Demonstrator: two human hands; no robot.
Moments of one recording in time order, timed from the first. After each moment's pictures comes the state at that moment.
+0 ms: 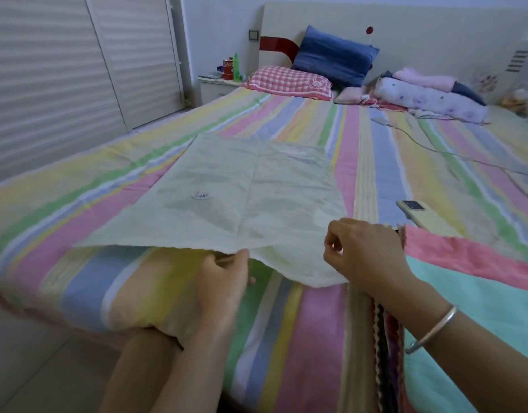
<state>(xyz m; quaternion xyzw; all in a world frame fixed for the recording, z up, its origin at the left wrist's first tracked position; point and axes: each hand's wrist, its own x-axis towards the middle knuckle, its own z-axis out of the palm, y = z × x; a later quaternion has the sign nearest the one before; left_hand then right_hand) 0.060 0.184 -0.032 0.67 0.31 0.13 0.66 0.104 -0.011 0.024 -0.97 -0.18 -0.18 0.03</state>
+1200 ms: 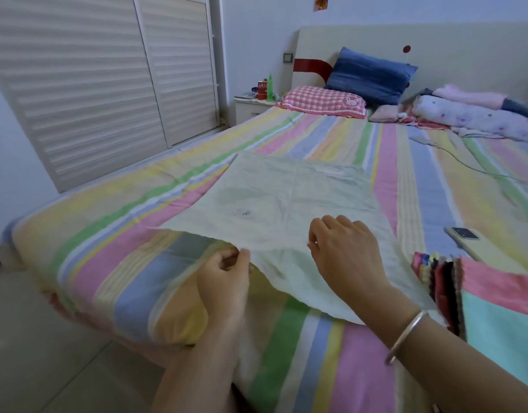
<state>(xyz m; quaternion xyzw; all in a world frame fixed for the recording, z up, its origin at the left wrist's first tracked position) 0.071 0.239 -0.018 0.65 0.31 0.28 0.64 0.135 0.076 0.016 -0.90 -0.25 -0.35 0.03</state>
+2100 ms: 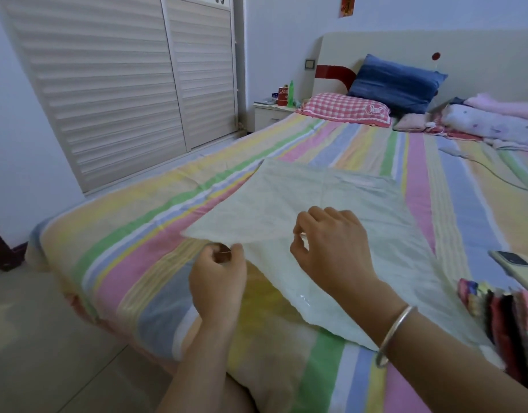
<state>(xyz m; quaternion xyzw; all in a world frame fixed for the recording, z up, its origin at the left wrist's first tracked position) 0.083 0.299 -0.003 0.73 0.35 0.30 0.51 0.150 0.154 0.038 -0.88 -0.29 -0.35 0.08</state>
